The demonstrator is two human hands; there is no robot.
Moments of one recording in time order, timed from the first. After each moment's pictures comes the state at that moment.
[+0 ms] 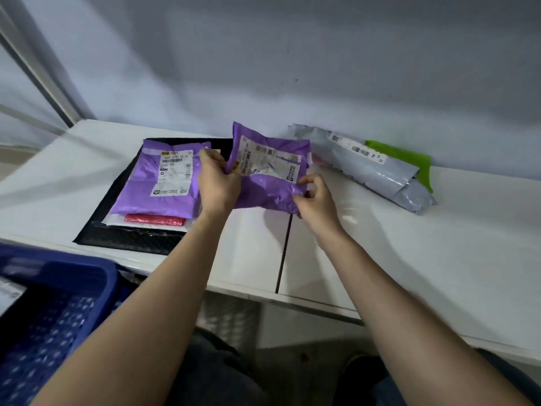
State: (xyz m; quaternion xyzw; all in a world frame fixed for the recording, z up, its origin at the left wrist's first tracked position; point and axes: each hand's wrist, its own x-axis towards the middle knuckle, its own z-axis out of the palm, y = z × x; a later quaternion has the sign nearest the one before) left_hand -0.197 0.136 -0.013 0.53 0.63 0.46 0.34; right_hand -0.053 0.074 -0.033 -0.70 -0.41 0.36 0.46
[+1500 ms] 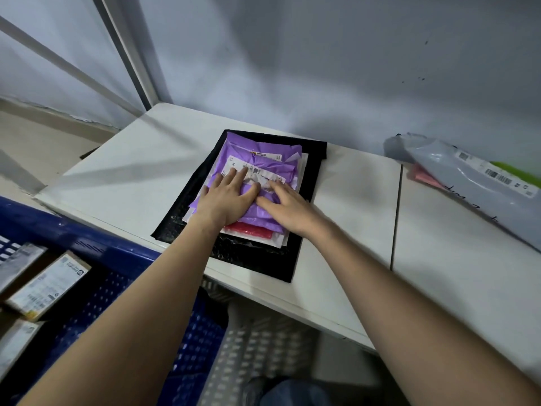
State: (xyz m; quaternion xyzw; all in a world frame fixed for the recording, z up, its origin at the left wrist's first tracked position) left_hand -0.366 0.210 -0.079 0.71 0.68 0.07 0.20; right_hand -0.214 0.182 -0.070 -0.62 -0.69 0.35 0.14
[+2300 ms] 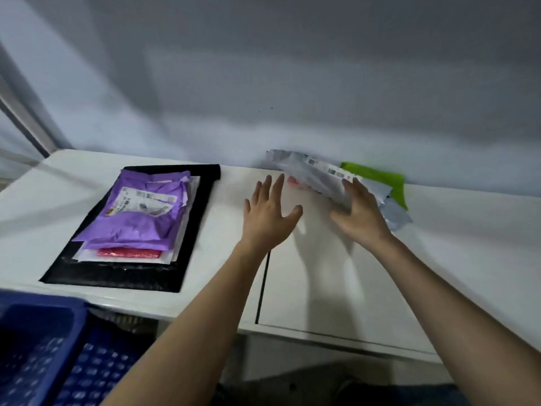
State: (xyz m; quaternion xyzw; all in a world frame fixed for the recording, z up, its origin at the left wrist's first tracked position) left_hand -0.100 0.109 -0.027 0.79 0.53 0.21 0.24; right_hand 0.071 0.060 -0.022 -0.79 -0.54 0.14 0.26
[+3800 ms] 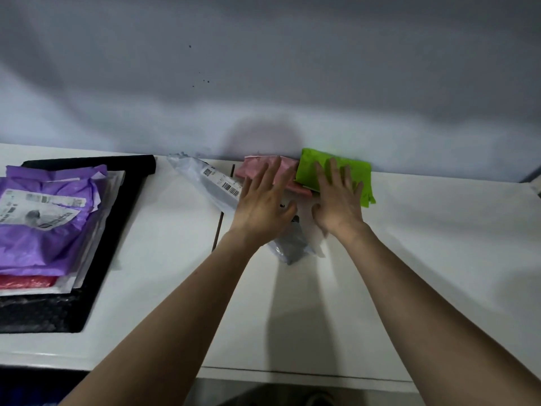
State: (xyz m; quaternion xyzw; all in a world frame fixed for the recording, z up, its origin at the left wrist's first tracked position) left_hand -0.010 0.144 -0.067 0.88 0.41 0.19 0.15; right_hand 0.145 0.111 -0.076 -0.83 -0.55 0.03 0.05
